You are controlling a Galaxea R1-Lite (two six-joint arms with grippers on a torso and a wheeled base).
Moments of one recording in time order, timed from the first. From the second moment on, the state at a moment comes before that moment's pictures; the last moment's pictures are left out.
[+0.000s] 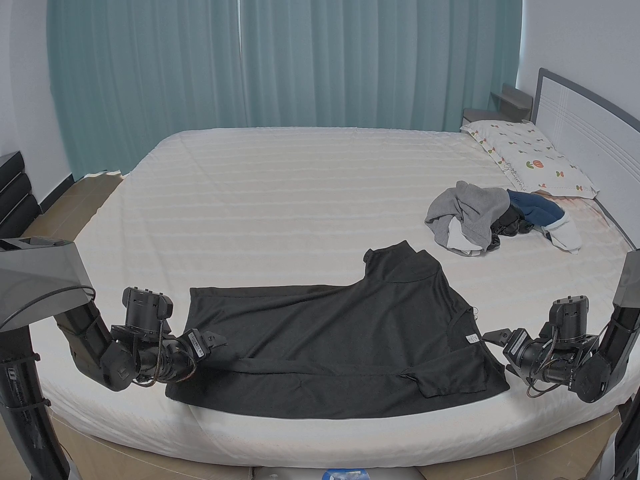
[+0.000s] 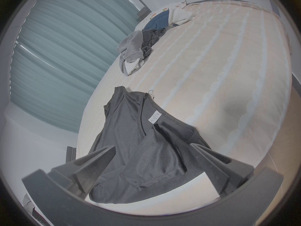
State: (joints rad) left arm -0.18 2.13 -0.54 -0.79 -0.11 -0.71; right arm 0.12 2.02 -0.23 -1.13 0.08 0.88
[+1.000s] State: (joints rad) left arm -0.01 2.21 -0.72 -0.80 -0.27 -0.71; right arm 0.11 2.04 -0.22 -1.17 0.07 0.88
